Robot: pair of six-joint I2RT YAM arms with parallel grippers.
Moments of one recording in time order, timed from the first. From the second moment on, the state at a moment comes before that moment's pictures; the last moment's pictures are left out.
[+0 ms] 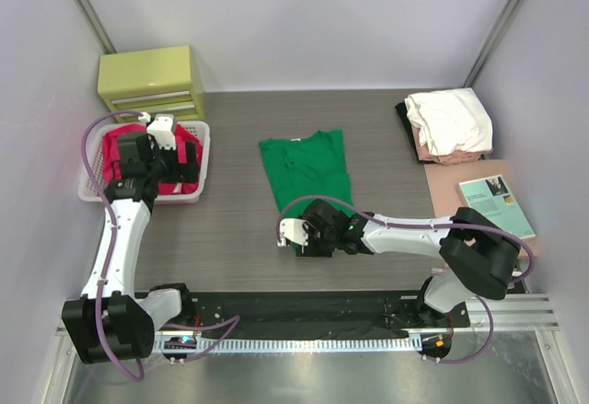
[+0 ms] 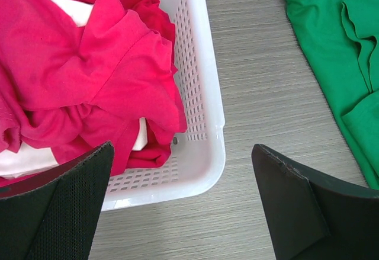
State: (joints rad) left arm 0.11 1.10 0.96 -0.46 0.20 0.11; right arm 1.00 1.53 0.74 -0.17 0.00 -0.61
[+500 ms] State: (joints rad) left arm 0.11 1.11 0.96 -0.47 0.22 0.10; right arm 1.01 1.39 0.65 -0.23 0.04 -0.62
